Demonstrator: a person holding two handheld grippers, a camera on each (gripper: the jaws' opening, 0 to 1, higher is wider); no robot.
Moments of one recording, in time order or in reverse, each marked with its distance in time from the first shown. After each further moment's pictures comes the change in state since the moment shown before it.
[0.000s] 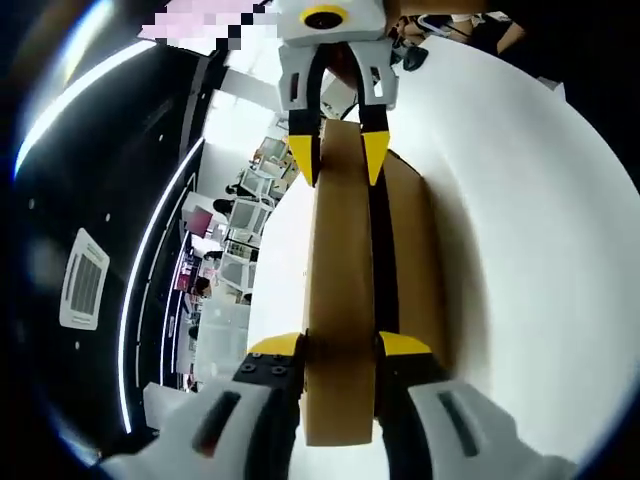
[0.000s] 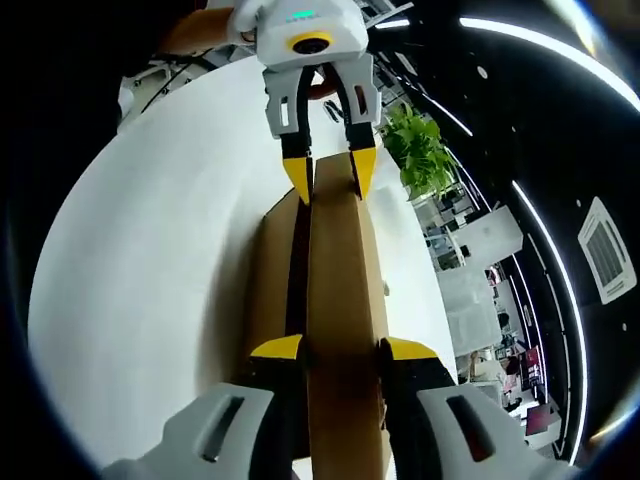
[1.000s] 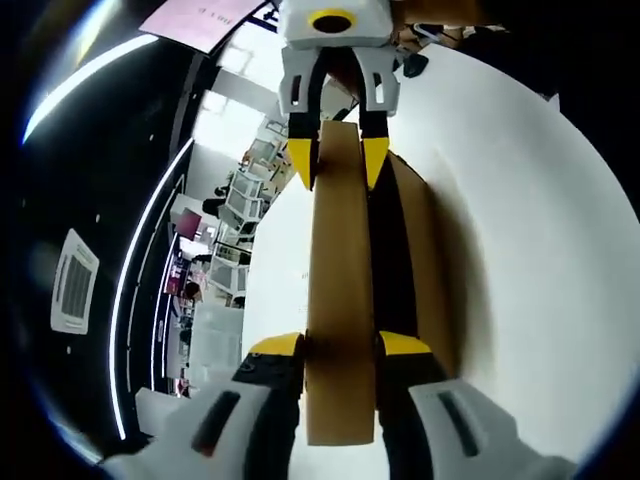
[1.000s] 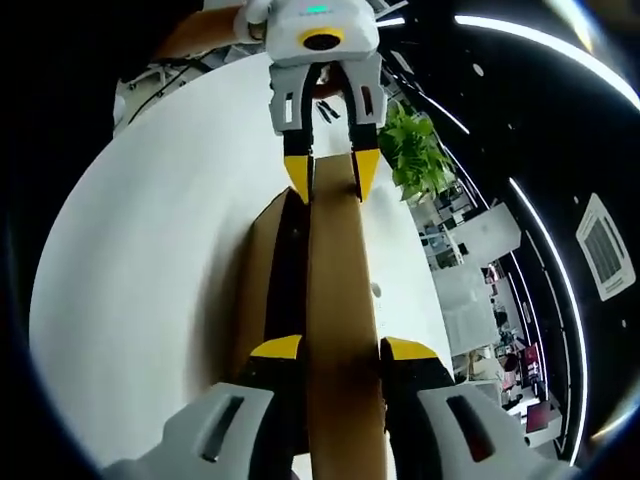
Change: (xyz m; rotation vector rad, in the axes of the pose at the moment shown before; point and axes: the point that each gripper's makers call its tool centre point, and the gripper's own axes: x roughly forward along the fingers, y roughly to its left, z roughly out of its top) left arm 0.001 0.019 -0.003 0.010 -0.013 -0.042; right arm -0.002 -0.015 0.009 0.013 0.001 -0.011
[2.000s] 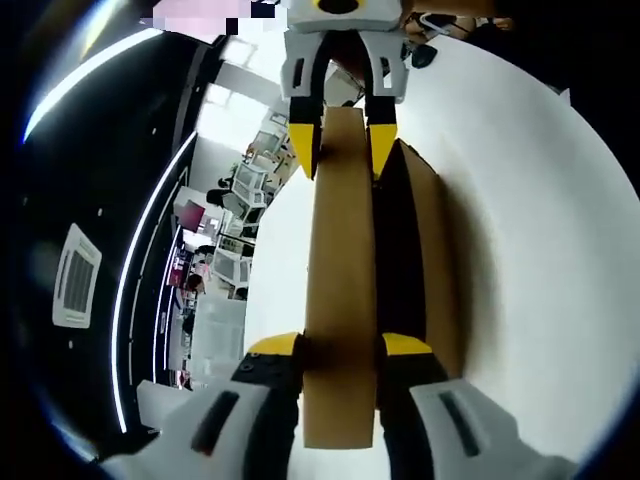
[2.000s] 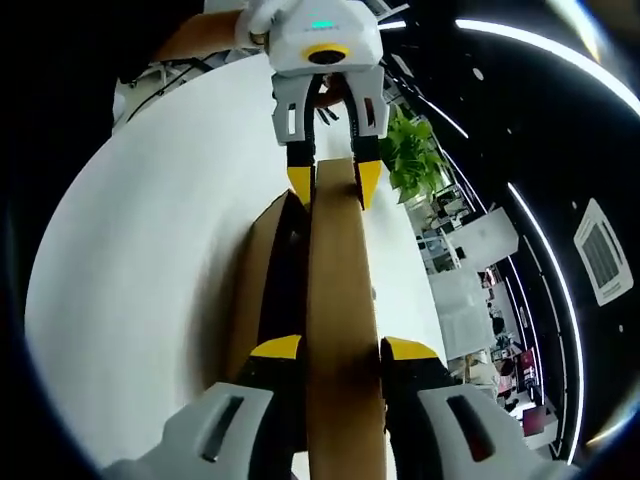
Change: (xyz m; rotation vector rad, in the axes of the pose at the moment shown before) left arm 0.007 0.004 -0.001 -0.025 0.035 0.000; right arm 0.004 -0.009 0.001 -0.022 -0.004 -0.006
